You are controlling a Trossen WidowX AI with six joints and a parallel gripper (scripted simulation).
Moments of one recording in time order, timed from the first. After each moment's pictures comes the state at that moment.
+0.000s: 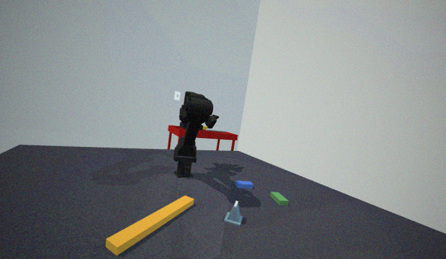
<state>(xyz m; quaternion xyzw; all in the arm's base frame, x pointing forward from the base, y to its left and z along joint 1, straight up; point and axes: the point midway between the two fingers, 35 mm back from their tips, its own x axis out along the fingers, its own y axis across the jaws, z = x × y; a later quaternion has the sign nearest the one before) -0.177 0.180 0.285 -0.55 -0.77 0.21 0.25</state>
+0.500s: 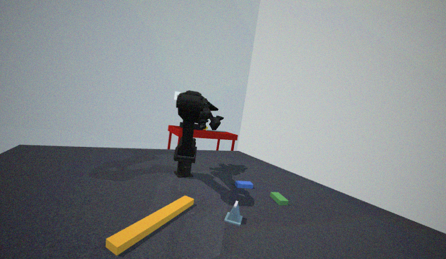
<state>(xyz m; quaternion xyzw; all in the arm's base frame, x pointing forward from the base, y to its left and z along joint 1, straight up) -0.161 0.209 0.282 -0.58 -0.73 0.24 0.27</state>
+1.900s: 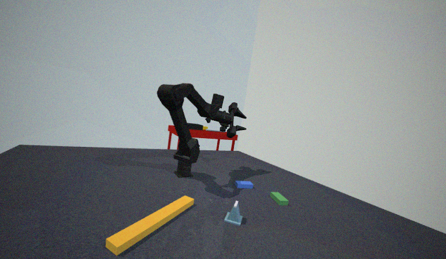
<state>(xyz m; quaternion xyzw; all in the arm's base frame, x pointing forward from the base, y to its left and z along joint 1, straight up) -0.055 0.305 0.260 -0.69 -0.51 0.35 0.39</state>
